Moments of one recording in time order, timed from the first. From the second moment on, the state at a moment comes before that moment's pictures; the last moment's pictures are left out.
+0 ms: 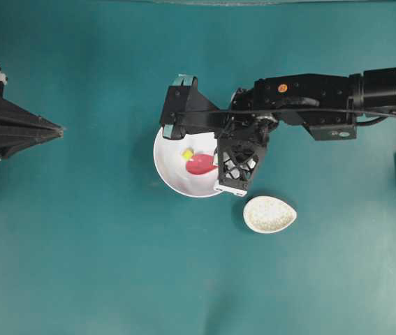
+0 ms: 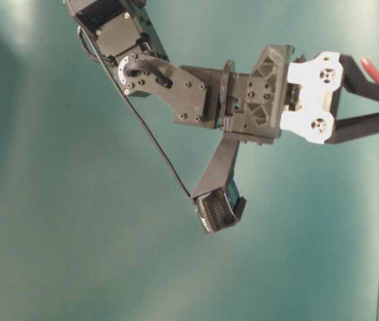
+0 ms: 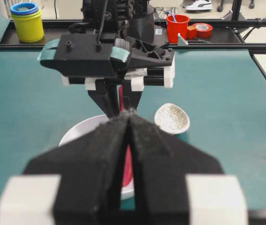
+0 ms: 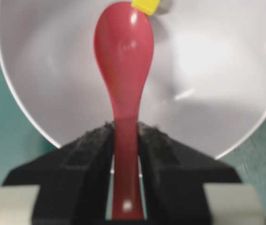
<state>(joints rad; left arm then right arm) 0.00 -0.97 1.18 0.01 -0.16 0.01 -0.09 0.19 0.21 0.15 0.94 0.07</state>
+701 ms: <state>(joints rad) 0.00 -0.97 1.18 0.01 -0.16 0.01 -0.09 0.19 0.21 0.15 0.77 0.04</state>
